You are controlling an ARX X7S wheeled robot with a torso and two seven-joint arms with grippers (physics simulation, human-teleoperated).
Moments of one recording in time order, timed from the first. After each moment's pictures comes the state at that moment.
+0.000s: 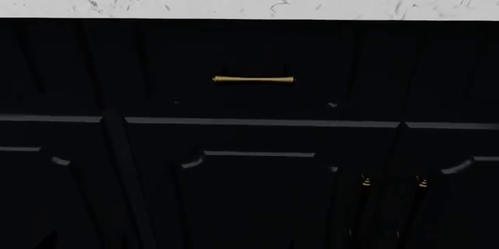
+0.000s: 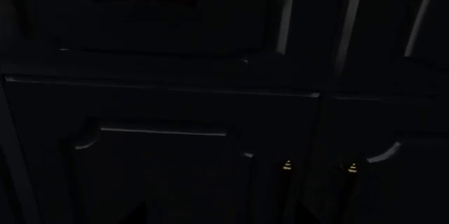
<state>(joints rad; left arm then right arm) -0.01 -0.15 0.19 0.00 -0.12 0.03 -0.17 0.03 0.15 -0.20 0.03 0.10 0.00 0.20</state>
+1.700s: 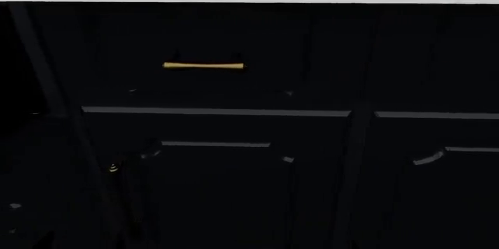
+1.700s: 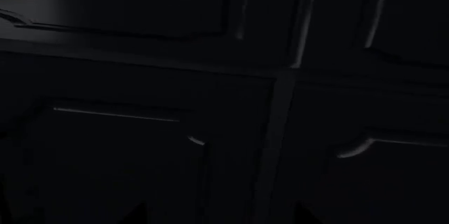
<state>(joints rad) -0.01 -0.19 0.22 0.00 -0.18 0.04 -0.22 0.03 0.19 -0.26 0.03 0.10 -0.01 0.25</state>
